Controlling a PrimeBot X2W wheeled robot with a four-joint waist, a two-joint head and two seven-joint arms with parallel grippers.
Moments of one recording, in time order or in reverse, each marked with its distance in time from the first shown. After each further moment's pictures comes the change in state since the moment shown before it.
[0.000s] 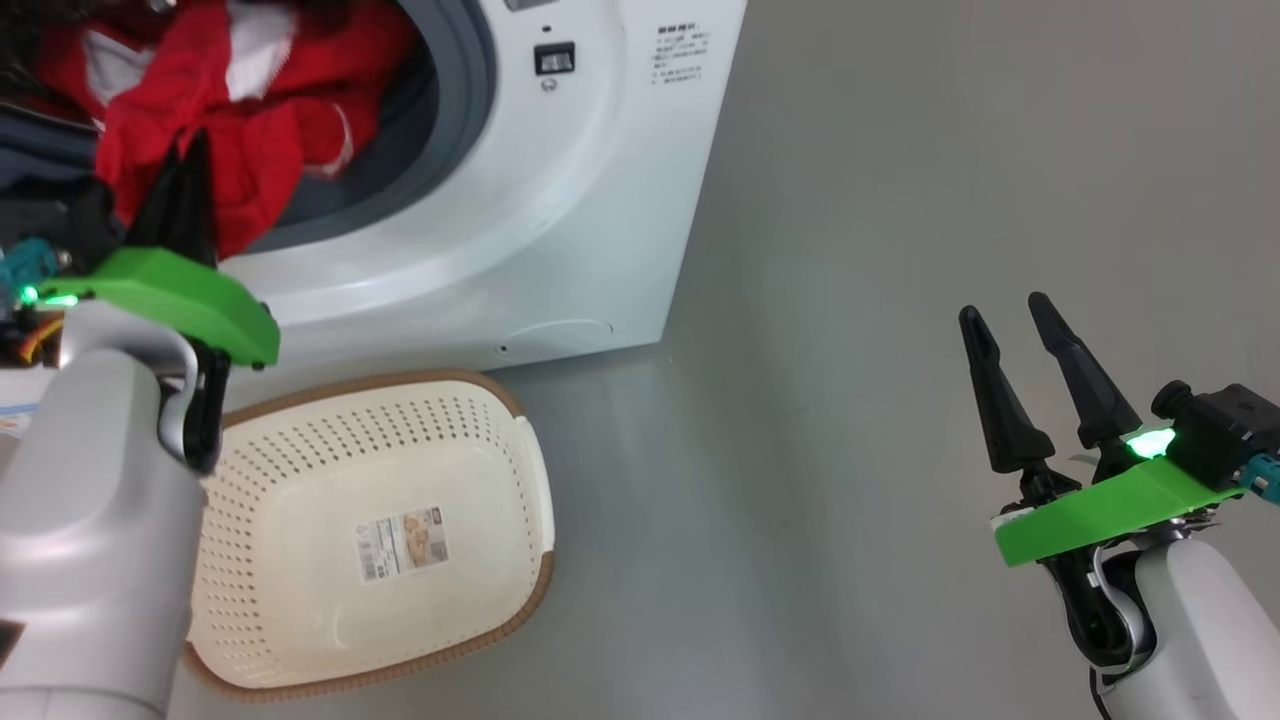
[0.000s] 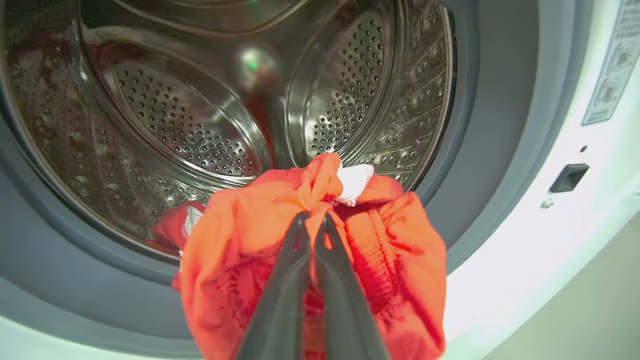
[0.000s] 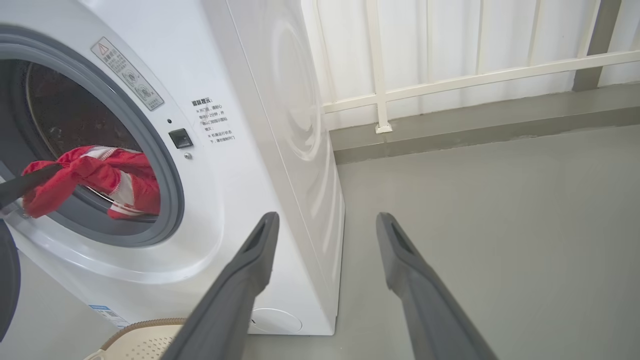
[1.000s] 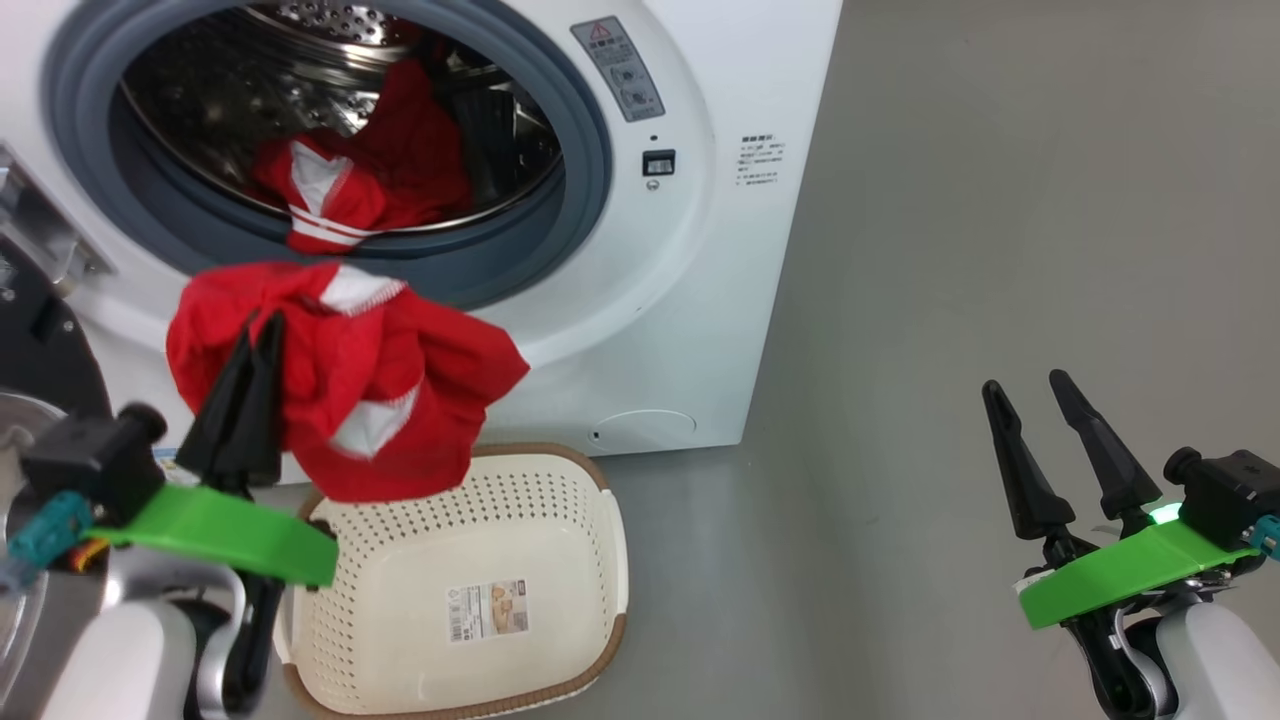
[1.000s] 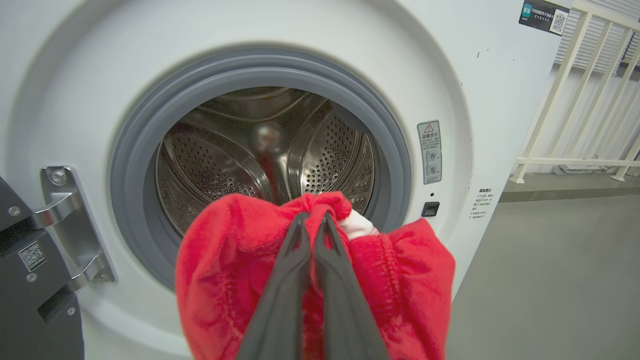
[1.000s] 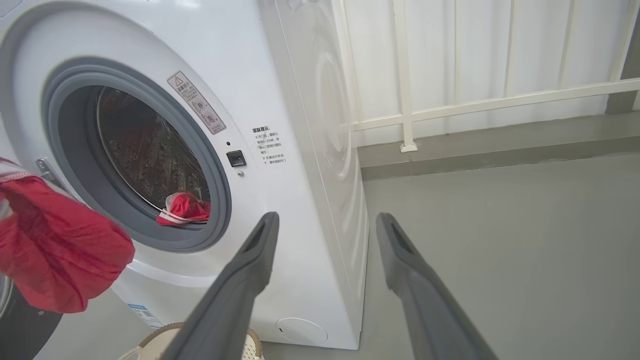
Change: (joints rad) left arm 0.612 0.072 0.020 -0.892 -0.112 0.147 0.232; right arm 0.102 -0.028 -0.019 0.022 0.000 0.000 0.000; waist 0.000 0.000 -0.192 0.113
